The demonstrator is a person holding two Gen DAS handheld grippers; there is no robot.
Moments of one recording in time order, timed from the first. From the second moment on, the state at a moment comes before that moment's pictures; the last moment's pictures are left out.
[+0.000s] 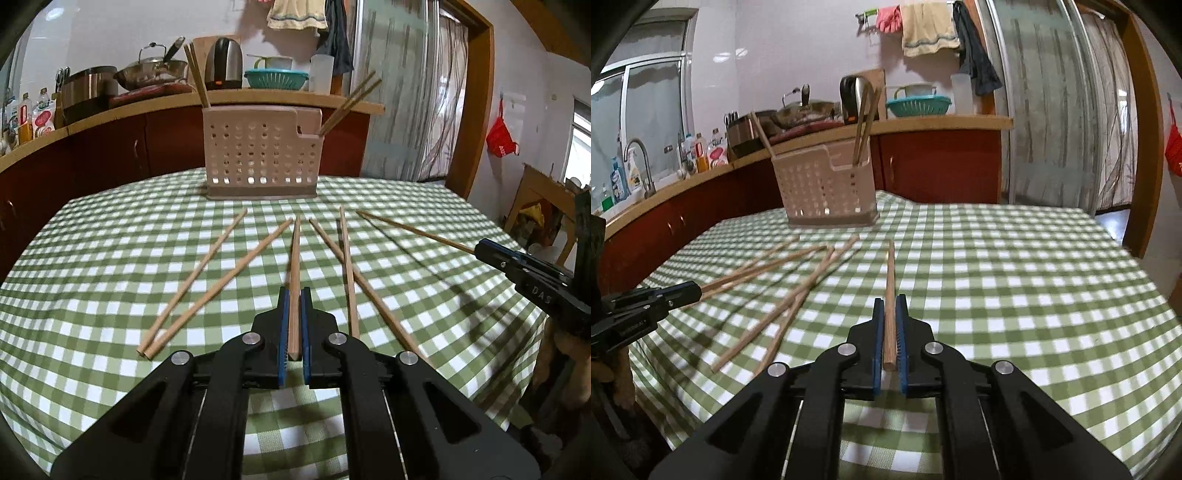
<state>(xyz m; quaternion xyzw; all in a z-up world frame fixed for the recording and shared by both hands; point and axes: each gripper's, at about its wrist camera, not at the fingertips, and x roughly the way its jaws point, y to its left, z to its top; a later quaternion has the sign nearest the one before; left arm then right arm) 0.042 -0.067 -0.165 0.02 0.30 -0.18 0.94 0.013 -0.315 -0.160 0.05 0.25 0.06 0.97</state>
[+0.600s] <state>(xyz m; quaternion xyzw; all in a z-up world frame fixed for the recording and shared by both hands) 0.031 -0.042 -0.074 -0.01 0.22 -0.17 0.96 -0.001 -0.319 -0.072 0.05 0.16 0.05 0.98</state>
